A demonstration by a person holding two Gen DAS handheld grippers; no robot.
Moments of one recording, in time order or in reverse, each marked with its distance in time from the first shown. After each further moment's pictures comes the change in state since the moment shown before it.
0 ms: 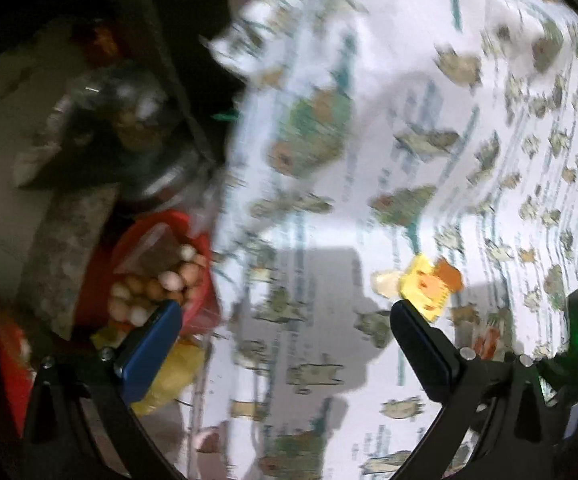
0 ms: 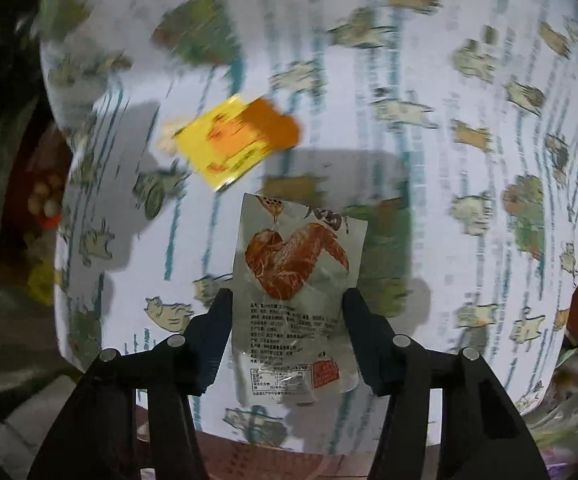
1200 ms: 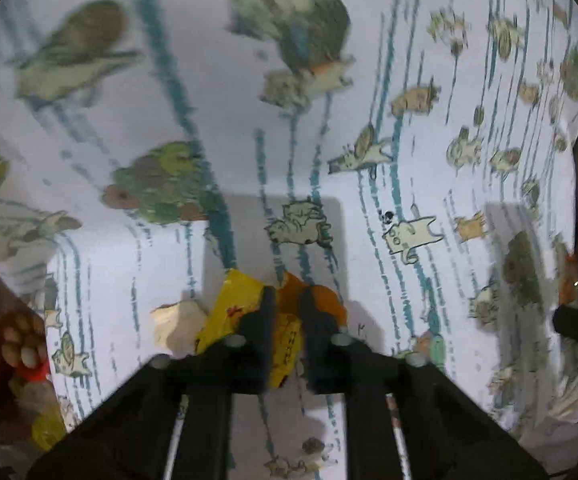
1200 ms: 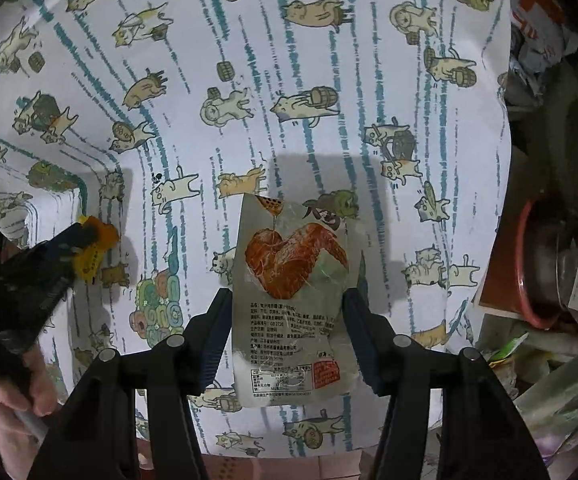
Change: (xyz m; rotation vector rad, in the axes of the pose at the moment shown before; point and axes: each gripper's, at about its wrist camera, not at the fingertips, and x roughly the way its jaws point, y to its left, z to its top) left arm 0.077 -0.136 0.009 0.152 0.099 -0.240; right arm -0.049 -0.147 0.018 0.211 -0.059 -0.092
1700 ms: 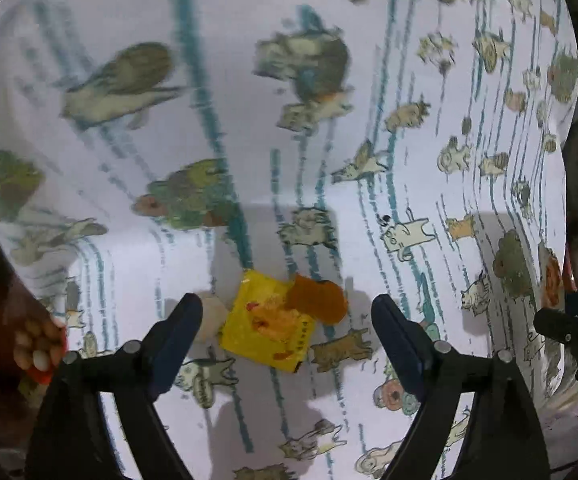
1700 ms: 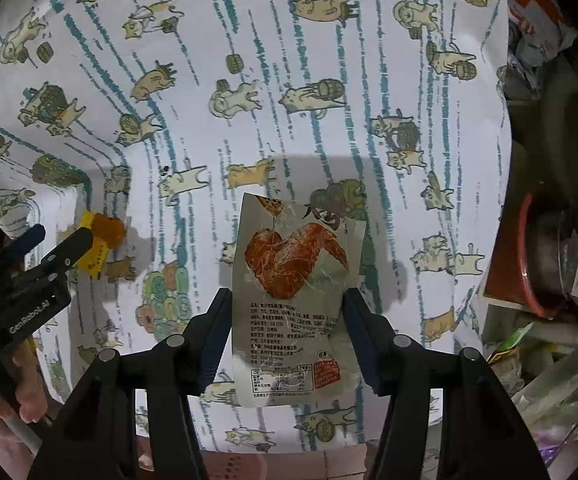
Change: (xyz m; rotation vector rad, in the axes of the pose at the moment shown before) left arm -0.015 0.010 0.001 0.040 -0.006 0.022; right arm 0.000 0.005 -0.009 0.019 0.004 -0.001
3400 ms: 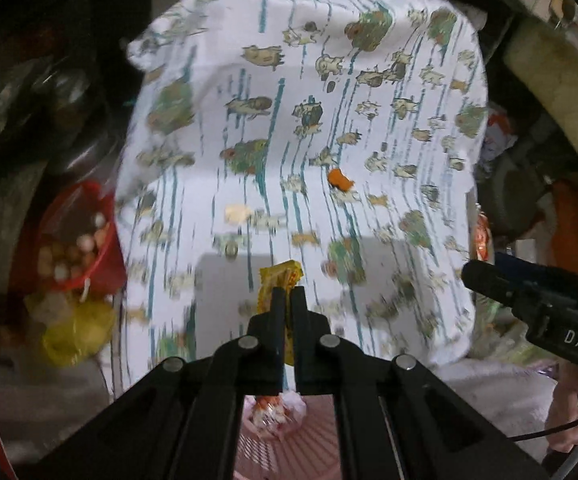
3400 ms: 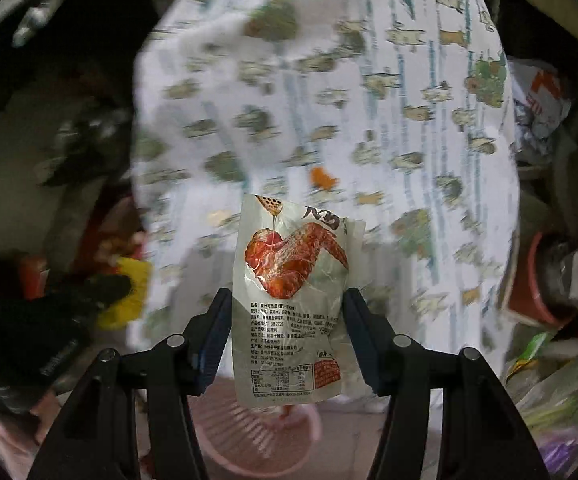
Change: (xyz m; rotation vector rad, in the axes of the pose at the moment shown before) left arm -0.183 0.021 -0.120 -0.159 -0.104 -0.126; right arm -0.152 0.060 -0.118 -0.170 -0.253 0.243
